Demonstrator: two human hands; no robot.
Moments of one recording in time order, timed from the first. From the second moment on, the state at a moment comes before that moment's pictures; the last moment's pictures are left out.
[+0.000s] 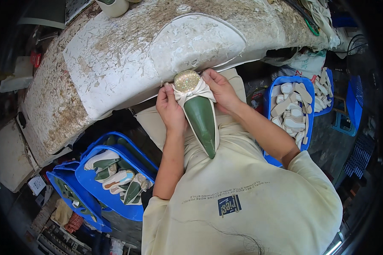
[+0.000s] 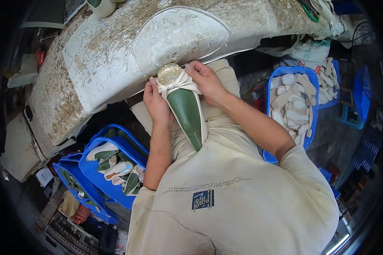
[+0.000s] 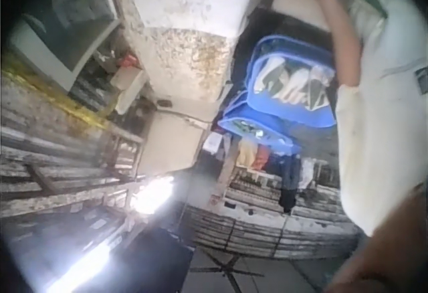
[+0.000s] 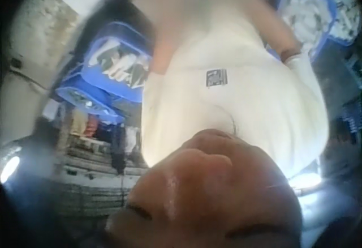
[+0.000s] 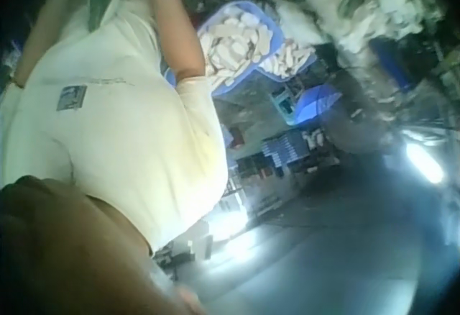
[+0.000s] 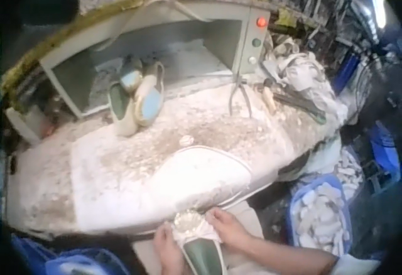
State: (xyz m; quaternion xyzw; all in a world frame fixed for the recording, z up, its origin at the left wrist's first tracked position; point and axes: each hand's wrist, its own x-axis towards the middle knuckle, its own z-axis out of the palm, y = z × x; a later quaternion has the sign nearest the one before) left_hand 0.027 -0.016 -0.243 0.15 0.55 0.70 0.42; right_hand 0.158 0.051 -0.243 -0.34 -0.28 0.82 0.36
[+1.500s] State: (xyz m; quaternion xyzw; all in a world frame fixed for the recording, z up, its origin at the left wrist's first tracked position) left_hand 0.048 -0.082 -0.152 0.24 0.65 0.68 0.23; right_hand 0.150 0.003 -0.129 -0.33 -0.61 0.64 0.33
